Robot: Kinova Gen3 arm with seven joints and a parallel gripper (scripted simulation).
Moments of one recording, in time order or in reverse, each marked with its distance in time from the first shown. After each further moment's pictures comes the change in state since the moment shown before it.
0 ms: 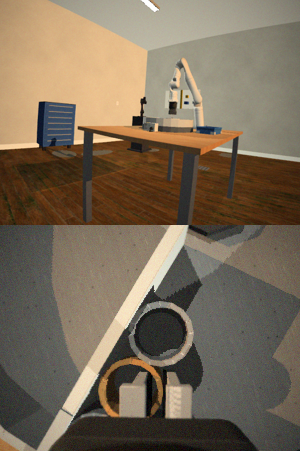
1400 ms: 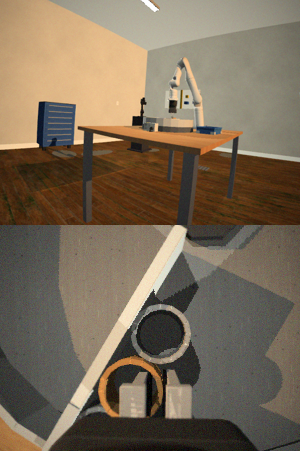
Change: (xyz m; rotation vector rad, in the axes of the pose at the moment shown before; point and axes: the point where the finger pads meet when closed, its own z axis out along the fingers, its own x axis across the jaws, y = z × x) arm 0.000 0.000 -0.015 0.000 -0.002 0.001
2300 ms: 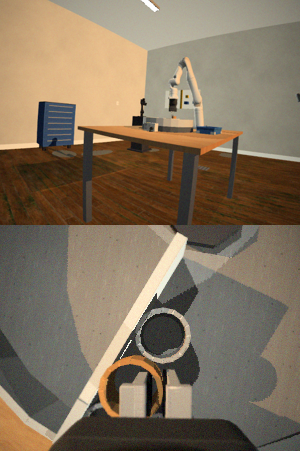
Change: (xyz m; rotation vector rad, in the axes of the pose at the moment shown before) arm -0.001 -0.001 -0.014 0.001 -0.004 -0.002
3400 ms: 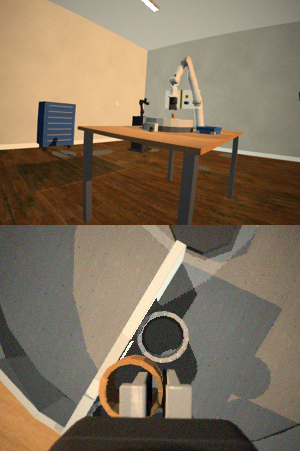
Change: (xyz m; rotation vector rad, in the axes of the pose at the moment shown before) arm 0.000 0.000 -0.015 0.000 -0.002 0.000
